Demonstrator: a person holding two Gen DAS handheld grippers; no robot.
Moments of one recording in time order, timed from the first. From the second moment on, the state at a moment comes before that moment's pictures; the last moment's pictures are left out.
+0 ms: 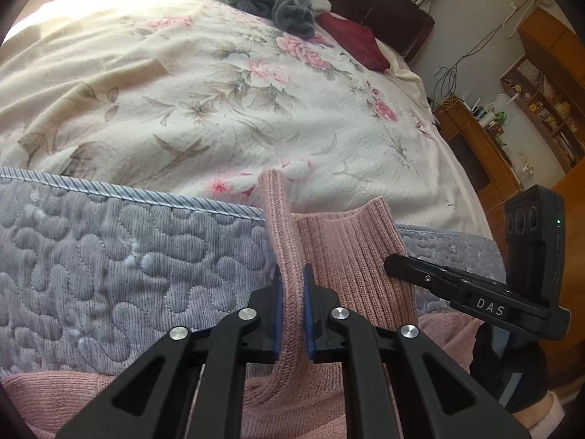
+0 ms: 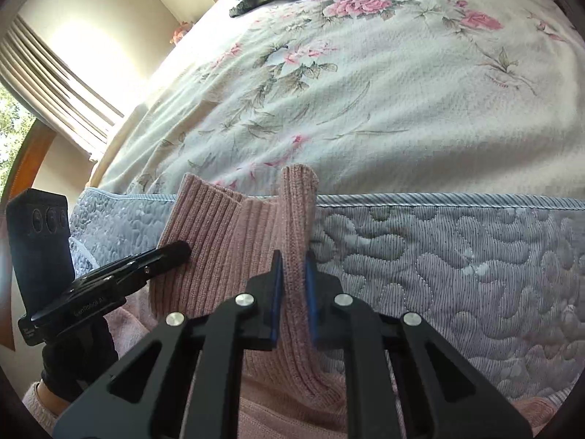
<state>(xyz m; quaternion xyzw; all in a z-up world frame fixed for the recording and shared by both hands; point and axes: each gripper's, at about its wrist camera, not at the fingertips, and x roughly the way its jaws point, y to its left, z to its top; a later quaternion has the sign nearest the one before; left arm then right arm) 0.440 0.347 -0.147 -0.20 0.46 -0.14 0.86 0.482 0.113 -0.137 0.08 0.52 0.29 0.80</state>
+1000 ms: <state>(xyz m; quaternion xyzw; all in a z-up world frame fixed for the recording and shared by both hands) 0.244 0.371 -0.159 -0.27 0.48 -0.21 0.81 0.292 0.040 -0.146 0.16 0.57 0.36 0.72</state>
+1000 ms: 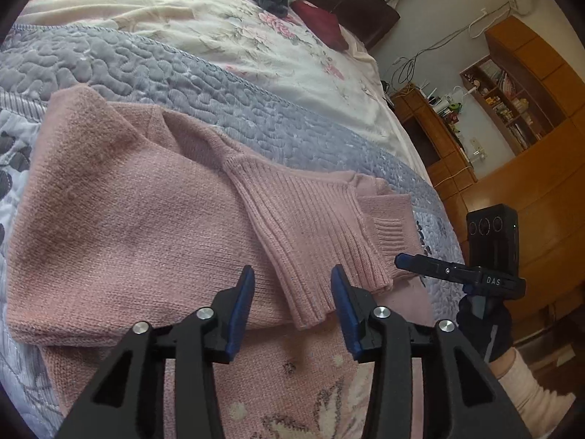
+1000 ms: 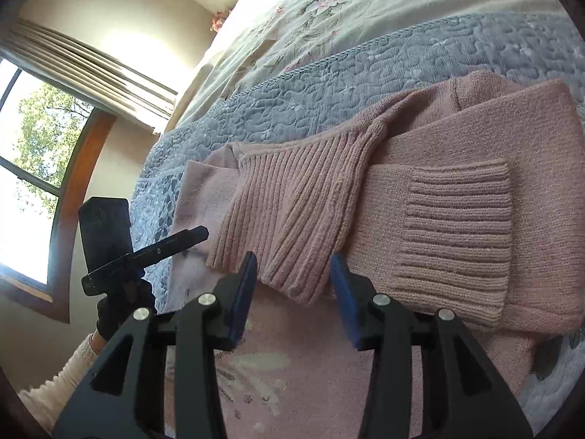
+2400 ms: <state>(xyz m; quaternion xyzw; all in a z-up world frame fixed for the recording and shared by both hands) -0.085 0.408 -0.114 -0.14 0.54 0.02 0.83 -0.017 -0.112 -0.113 0.10 0.59 0.21 0.78</state>
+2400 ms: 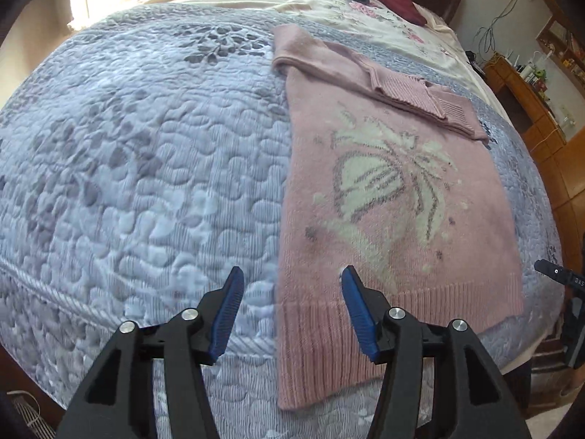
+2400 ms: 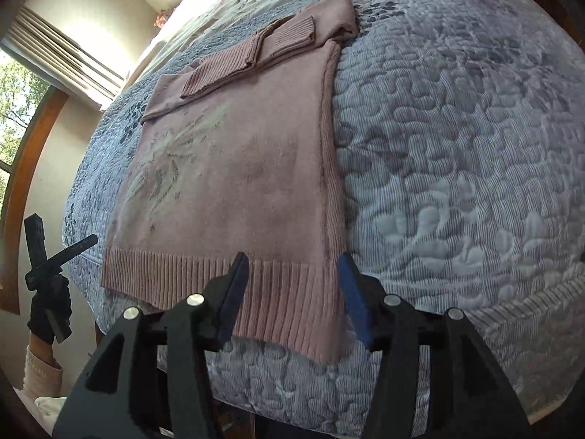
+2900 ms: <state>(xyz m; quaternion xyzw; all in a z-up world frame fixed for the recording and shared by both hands) -0.119 0.395 -0.146 -0.17 0.57 -0.01 0.81 -0.055 -0.120 -0.156 0.10 0.61 0.18 0.76</state>
